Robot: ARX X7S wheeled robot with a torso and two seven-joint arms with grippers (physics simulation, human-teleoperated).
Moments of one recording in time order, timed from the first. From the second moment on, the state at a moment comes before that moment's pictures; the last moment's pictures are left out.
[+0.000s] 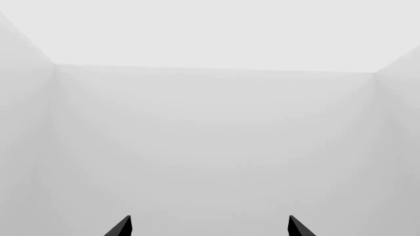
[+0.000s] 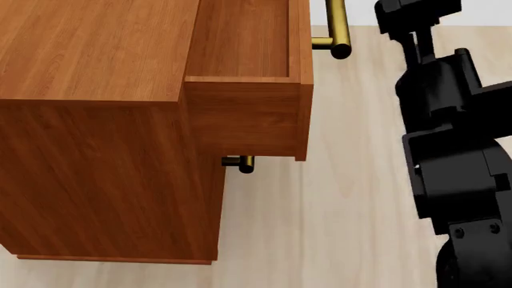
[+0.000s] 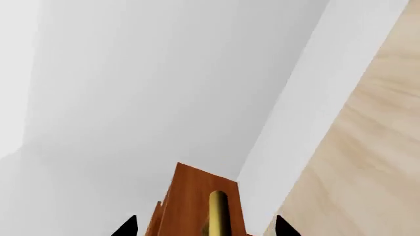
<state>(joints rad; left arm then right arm) -1.04 -0.45 0.14 0.66 -0.68 -0.69 -0.44 0.89 0.34 -0.11 0.04 1.59 0.12 0.61</state>
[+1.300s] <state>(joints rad) -1.01 -0.45 0.15 0.65 -0.68 -0.64 -0.44 1.62 0.63 -0.69 0.06 1.21 0.90 0.54</state>
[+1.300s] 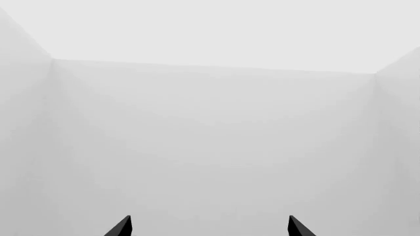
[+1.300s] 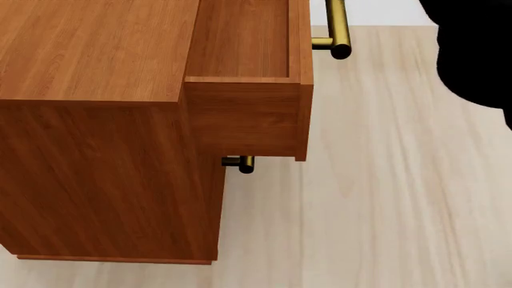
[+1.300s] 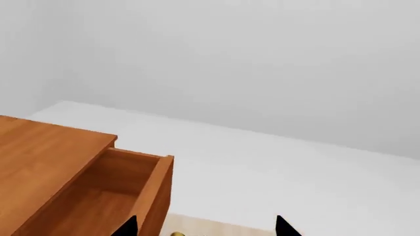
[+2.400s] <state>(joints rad) -1.00 -0.47 0.15 0.63 -0.68 -0.61 -0.44 1.87 0.37 -1.02 0.45 0.95 0.96 0.15</state>
